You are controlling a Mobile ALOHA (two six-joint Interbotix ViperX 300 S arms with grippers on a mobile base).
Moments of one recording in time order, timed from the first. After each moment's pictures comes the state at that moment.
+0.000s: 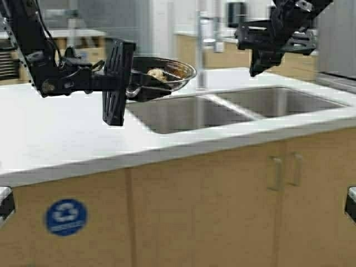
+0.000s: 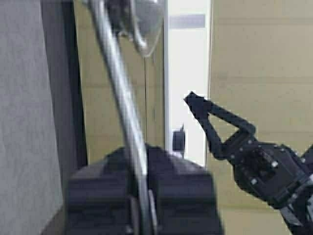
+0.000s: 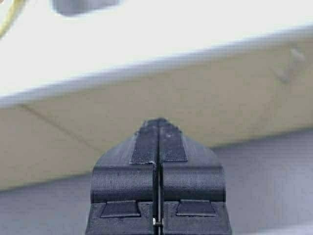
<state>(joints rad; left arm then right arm) -0.41 0.32 0.88 0.60 -1.19 -1.67 0.35 0.00 0.67 0.52 0.06 -0.39</state>
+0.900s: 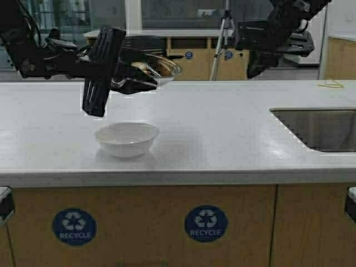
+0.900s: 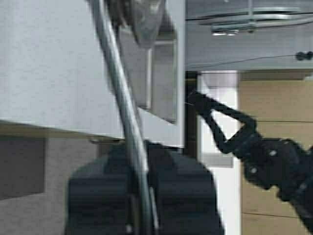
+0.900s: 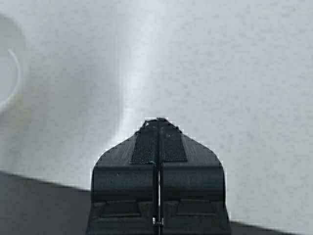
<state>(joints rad) -0.39 0.13 0.99 0.63 -1.00 -1.64 0.36 0.00 0.68 0.52 0.08 -0.38</state>
